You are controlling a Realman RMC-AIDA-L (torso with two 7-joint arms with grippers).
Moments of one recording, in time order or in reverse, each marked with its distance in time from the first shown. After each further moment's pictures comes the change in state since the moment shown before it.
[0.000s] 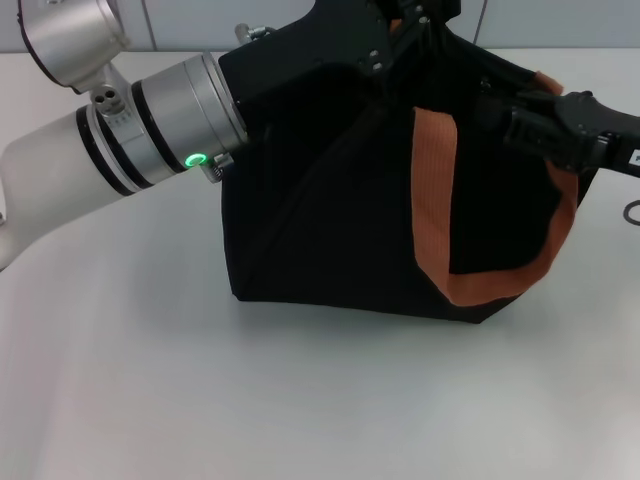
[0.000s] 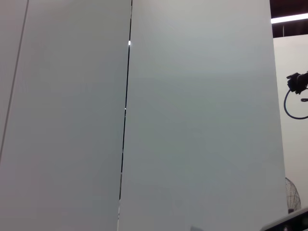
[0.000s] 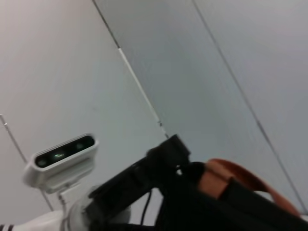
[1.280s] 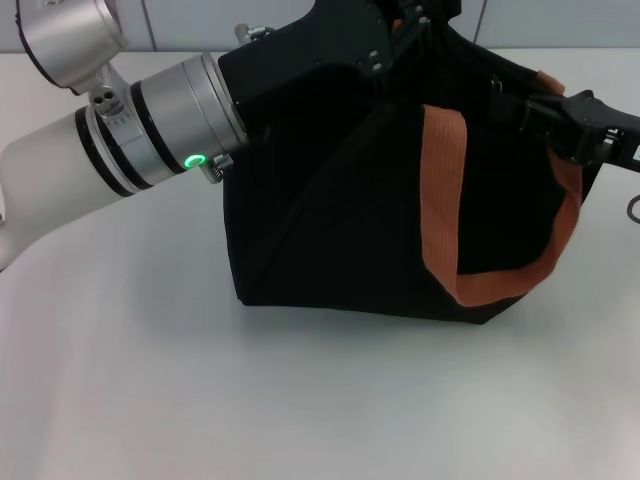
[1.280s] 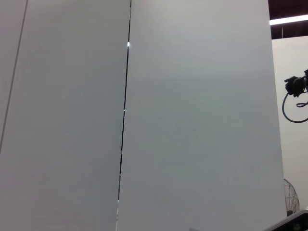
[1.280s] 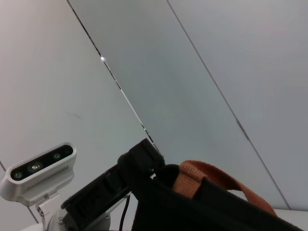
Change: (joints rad) left arm 0.001 0.000 0.000 0.000 -0.001 0.007 0.000; right arm -0.008 -0.003 0.013 0.012 0.000 0.039 0.043
